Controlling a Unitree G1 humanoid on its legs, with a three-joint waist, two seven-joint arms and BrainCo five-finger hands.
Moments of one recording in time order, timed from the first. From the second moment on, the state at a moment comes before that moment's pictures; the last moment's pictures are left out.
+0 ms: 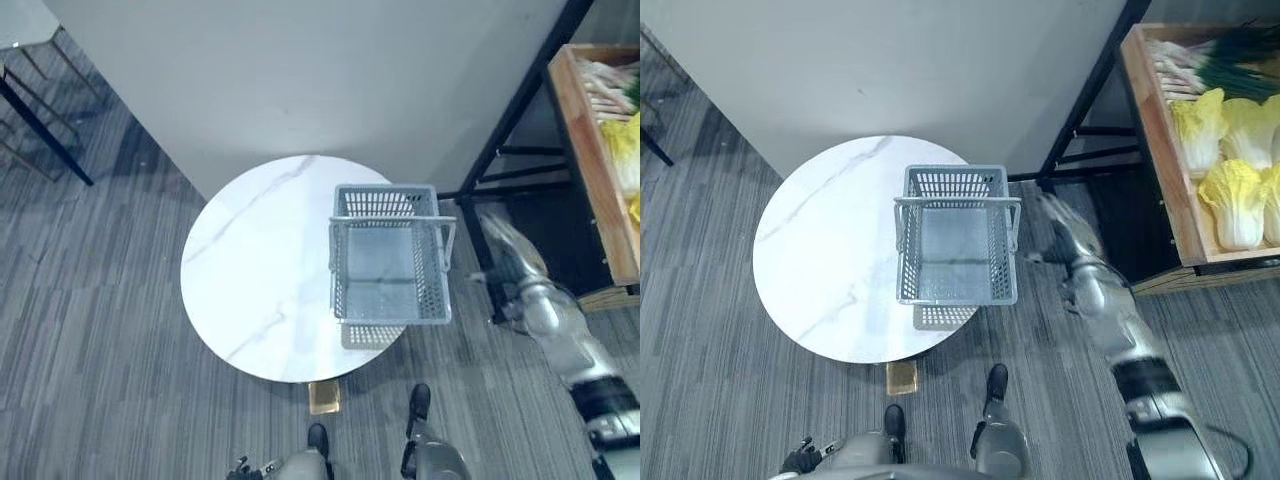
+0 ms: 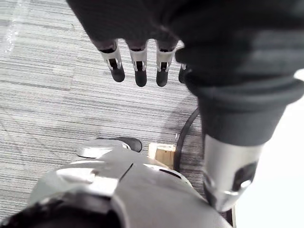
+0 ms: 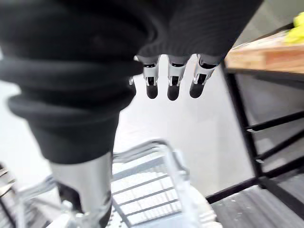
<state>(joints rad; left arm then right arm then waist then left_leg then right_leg) 0.12 0.13 0.15 1.13 -0.13 -0.12 0.08 -0.40 -0.60 0.20 0.35 -0.57 -0.17 -0.14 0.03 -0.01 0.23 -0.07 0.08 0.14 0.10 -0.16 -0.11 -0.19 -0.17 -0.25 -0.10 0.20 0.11</state>
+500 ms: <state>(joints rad) 0.10 0.14 0.17 1.11 -0.14 -0.11 0.08 -0.80 -0.66 0.60 0.38 -0.59 -0.21 -0.04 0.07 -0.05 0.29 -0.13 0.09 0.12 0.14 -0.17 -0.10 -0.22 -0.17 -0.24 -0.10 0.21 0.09</state>
